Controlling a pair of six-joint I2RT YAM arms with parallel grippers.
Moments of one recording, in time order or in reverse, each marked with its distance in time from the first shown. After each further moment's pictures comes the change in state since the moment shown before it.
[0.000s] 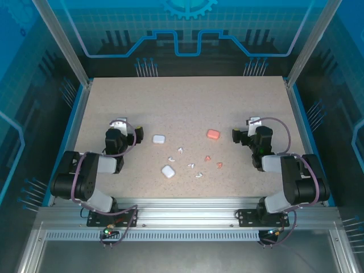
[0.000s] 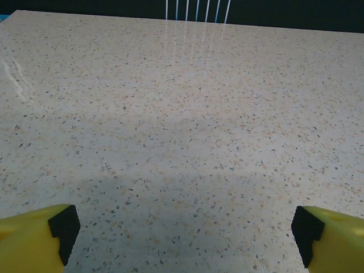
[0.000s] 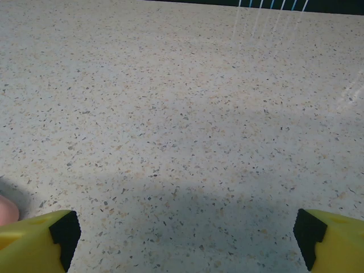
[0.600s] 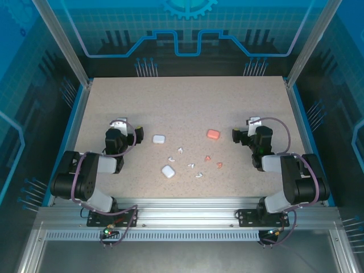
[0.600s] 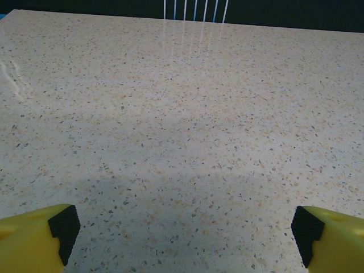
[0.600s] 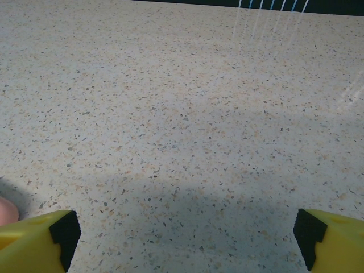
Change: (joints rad) left arm 0.000 0.001 0.000 0.000 0.007 0.000; right arm 0.000 0.003 0.000 0.006 0.000 0.000
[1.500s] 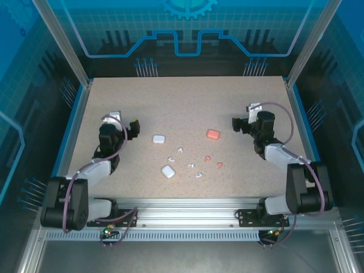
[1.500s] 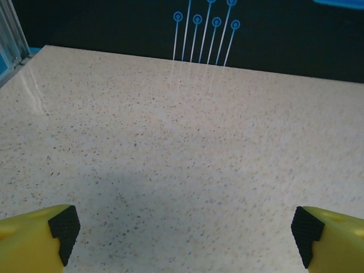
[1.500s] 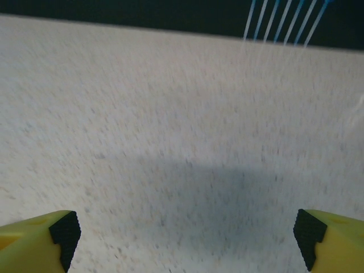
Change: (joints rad) left arm 0.001 -0.308 0.120 -0.386 -0.034 -0.087; right arm 0.014 -0.124 0.269 -0.404 -0.031 -0.030
